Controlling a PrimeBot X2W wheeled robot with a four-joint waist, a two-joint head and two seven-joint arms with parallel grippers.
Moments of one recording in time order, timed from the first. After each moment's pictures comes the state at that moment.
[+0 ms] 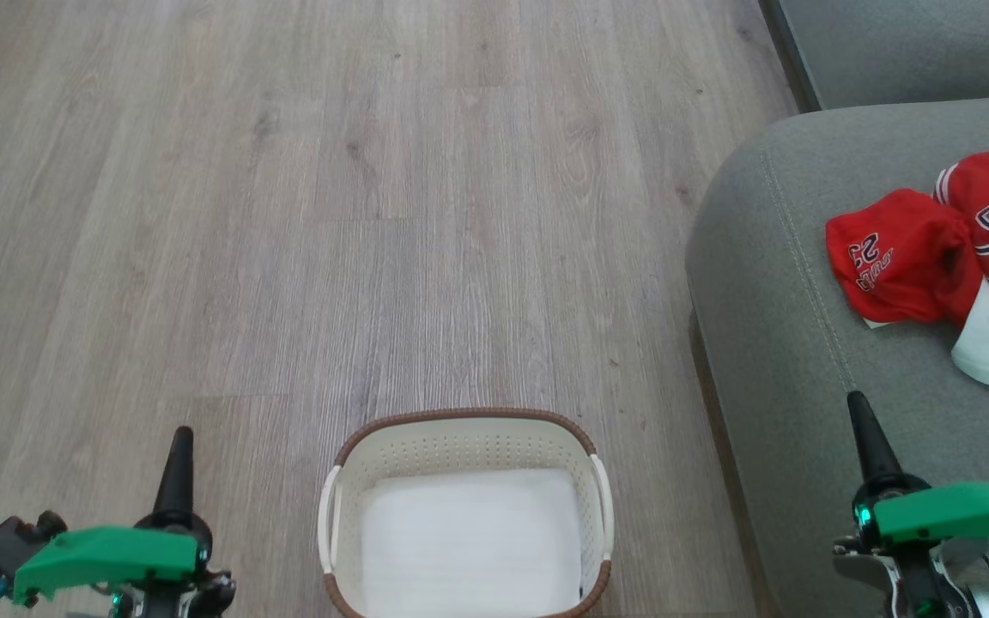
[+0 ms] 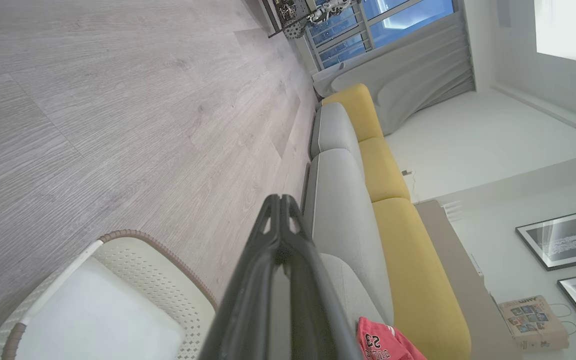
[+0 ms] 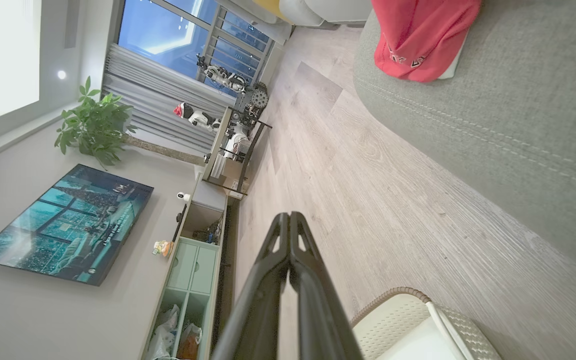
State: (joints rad) left arm 0.02 0.06 0.03 0.26 -1.17 -0.10 -0.01; right arm 0.01 -0.09 -0.06 0.24 1.21 0.13 -0.02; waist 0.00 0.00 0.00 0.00
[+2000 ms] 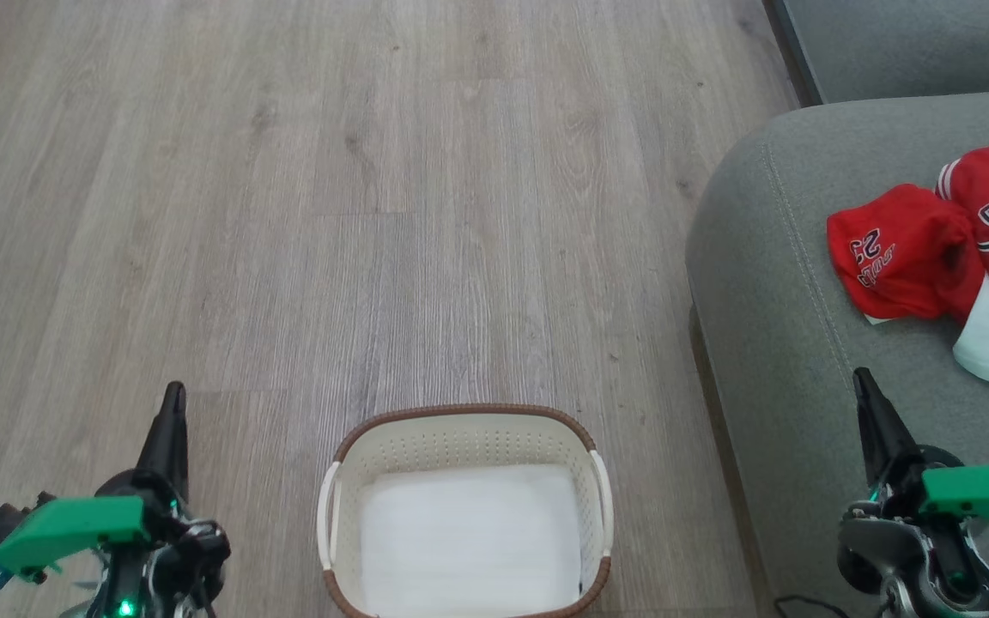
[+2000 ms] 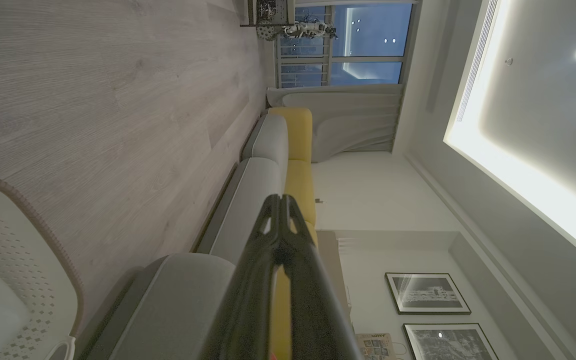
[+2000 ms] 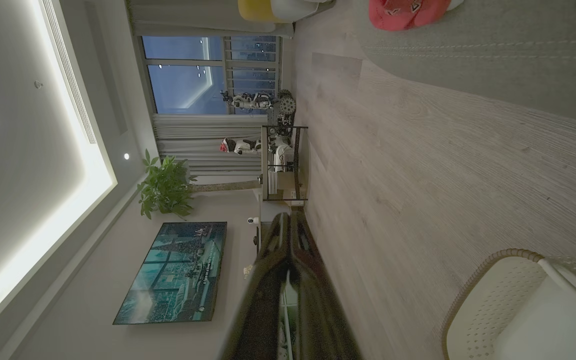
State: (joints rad) left arm -0.06 0.04 0.08 0.27 -1.61 -0.12 0.11; right arm -0.06 -0.06 -0.12 0.28 1.61 0.13 0.10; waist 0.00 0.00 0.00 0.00
